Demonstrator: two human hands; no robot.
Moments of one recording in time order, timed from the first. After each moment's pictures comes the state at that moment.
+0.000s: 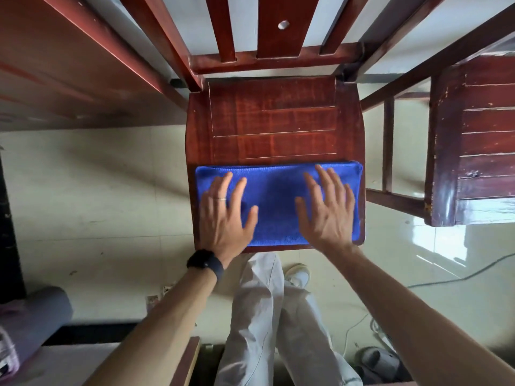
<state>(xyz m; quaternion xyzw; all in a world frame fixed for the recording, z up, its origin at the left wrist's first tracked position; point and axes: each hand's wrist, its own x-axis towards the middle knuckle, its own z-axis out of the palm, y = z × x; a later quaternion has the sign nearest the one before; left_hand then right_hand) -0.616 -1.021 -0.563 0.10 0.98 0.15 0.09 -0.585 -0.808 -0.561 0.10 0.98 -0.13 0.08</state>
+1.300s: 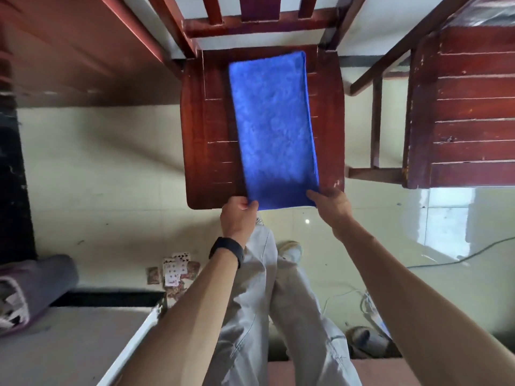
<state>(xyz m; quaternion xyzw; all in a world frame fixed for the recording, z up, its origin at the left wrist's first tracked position) -0.535 -0.961 -0.518 -0.33 0.81 0.37 0.31 -0.521 -0.762 -0.534 0.46 0.71 -0.43 0.30</state>
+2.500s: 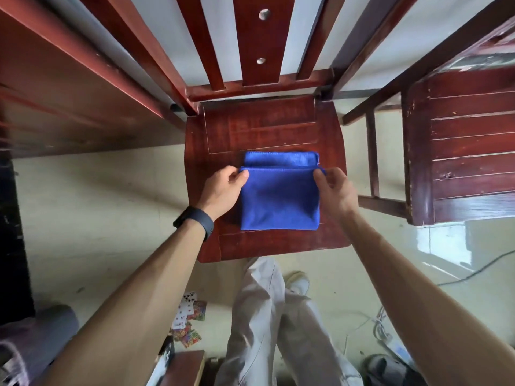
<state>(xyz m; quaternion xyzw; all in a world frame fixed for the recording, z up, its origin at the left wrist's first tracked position) -0.716 -1.000 -0.520 -0.07 0.86 0.37 0.34 -0.642 -0.764 -0.510 0.39 0.80 -0.42 0.18</state>
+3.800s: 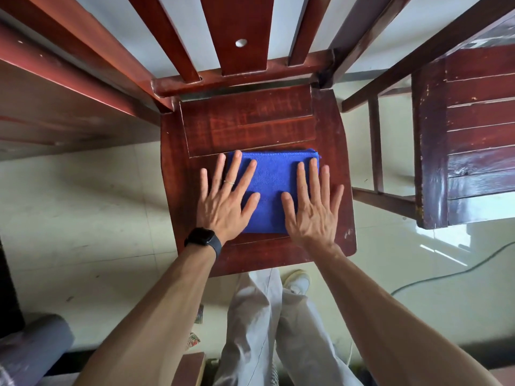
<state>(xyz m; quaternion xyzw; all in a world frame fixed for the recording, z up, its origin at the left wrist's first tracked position) -0.681 -0.988 -0.594 0.25 0.96 0.06 0.13 -0.606 -0.802 -0.589 0.18 0.96 -0.14 0.14</state>
